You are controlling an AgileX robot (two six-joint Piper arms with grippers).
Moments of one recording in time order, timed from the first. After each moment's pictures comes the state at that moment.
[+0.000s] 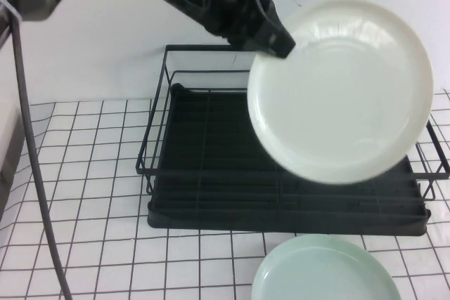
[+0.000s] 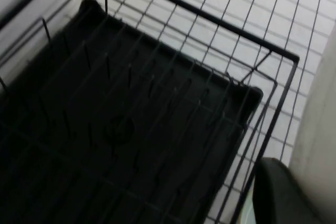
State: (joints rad) right arm -0.07 -0.02 0.02 0.10 0.41 -0.16; left arm -0.48 1.90 -2.12 -0.67 1.28 0.59
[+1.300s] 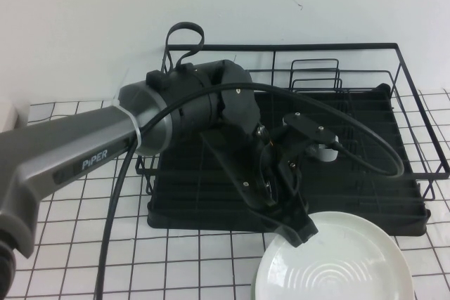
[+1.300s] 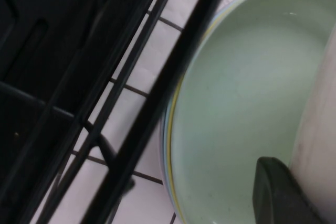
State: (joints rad) right arm -0.07 -0.02 0.02 0.10 0.41 -0.16; left arm -0.73 1.93 -1.55 -0.52 1.08 0.54
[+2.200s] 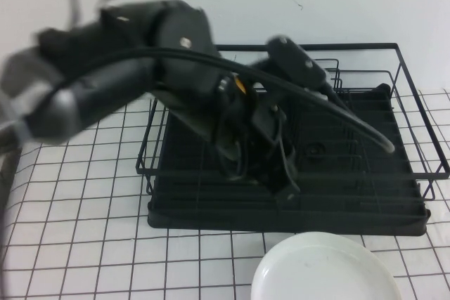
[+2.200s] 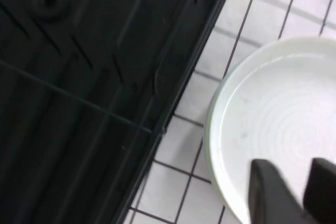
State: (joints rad) right arm -0.07 -0.02 0.02 0.10 0.41 -0.16; left arm -0.73 1.68 -1.52 -0.38 1.01 0.55
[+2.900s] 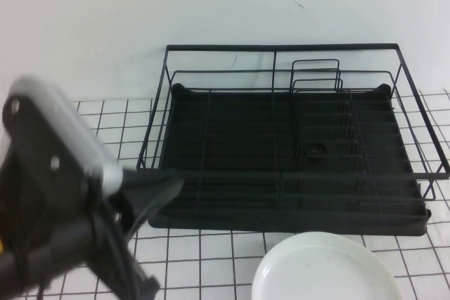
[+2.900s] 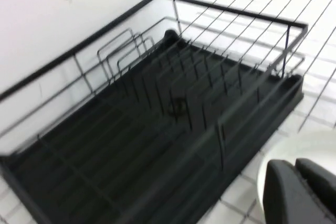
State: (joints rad) right arm -0.07 -0.02 0.02 0.10 0.41 -0.16; left arm -0.73 0.86 -0.73 -0.42 0.33 0.55
